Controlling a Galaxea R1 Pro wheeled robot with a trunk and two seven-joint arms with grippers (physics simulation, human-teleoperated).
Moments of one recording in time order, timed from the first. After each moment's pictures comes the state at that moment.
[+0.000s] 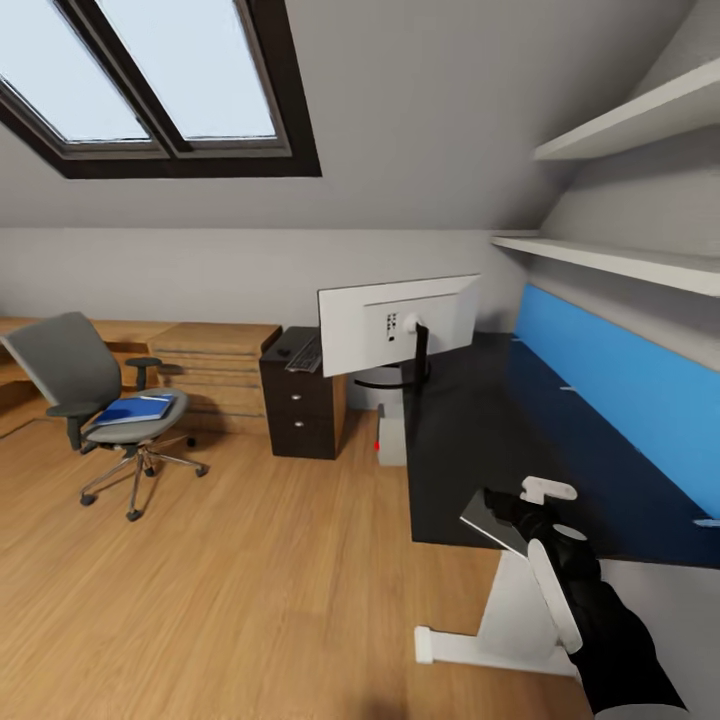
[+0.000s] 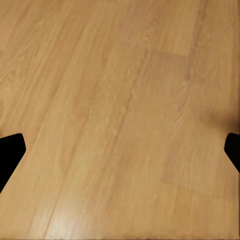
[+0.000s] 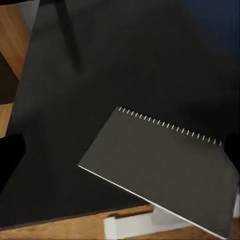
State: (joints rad) left arm -0.01 -0.06 -0.01 -0.61 0.04 -0.23 0.24; right arm -0.42 -0.06 -0.05 -1.33 -0.22 0.55 -0.22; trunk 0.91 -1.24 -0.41
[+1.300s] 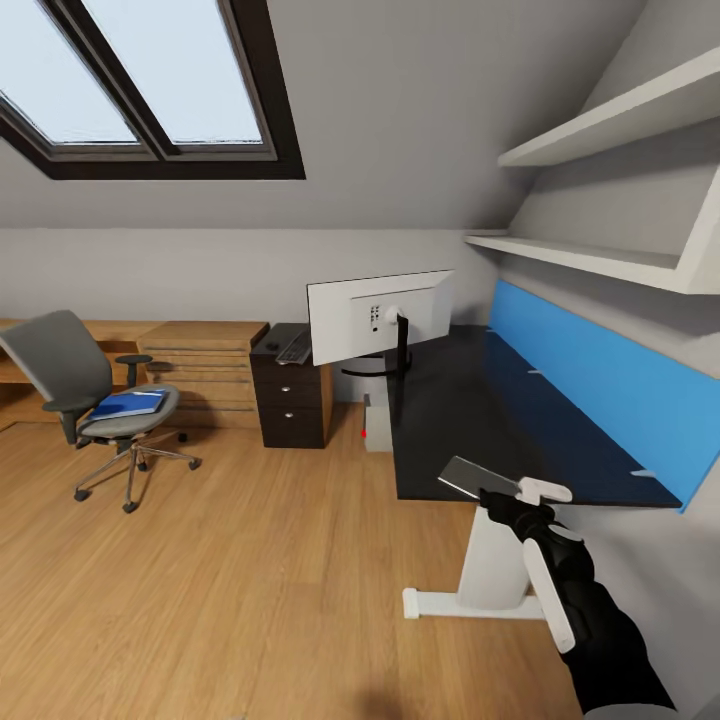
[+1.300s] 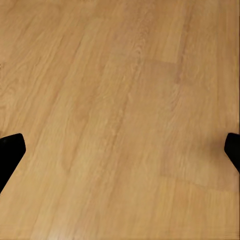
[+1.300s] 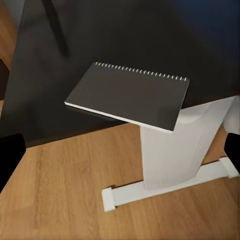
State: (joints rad) left arm -0.01 -0.07 -0.01 -0.69 0.04 -0.24 0.24; right arm -0.42 -0.02 -0.07 -1.33 -0.22 0.55 -0.22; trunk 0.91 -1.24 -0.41
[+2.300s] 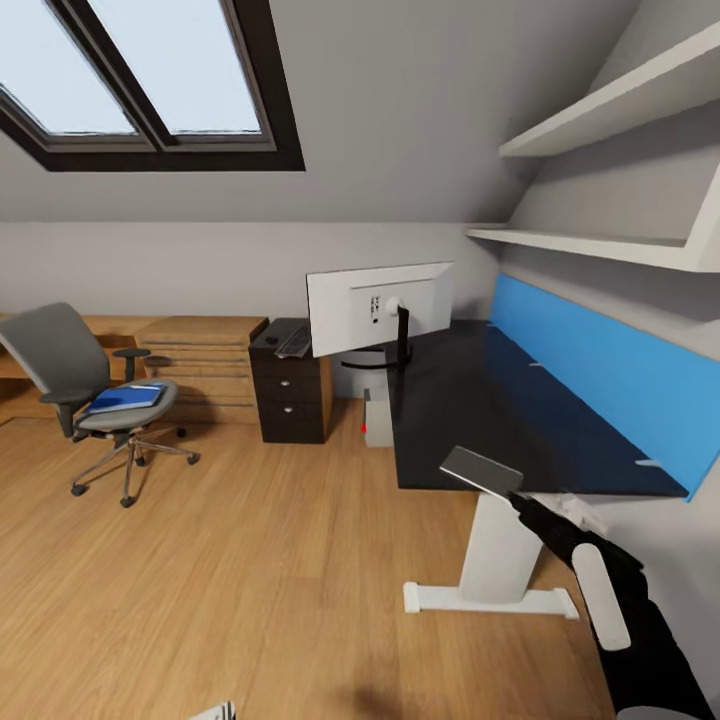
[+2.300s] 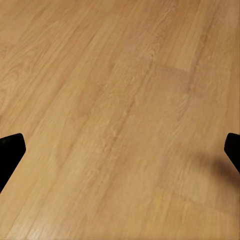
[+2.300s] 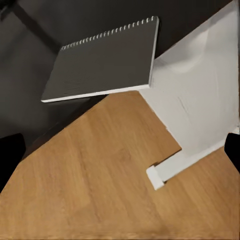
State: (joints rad) left arm -0.01 -0.07 0.03 -0.75 0.16 -0.23 0.24; right arm -0.41 -0.05 -0.29 -1.29 -0.57 0.58 -0.21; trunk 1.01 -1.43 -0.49
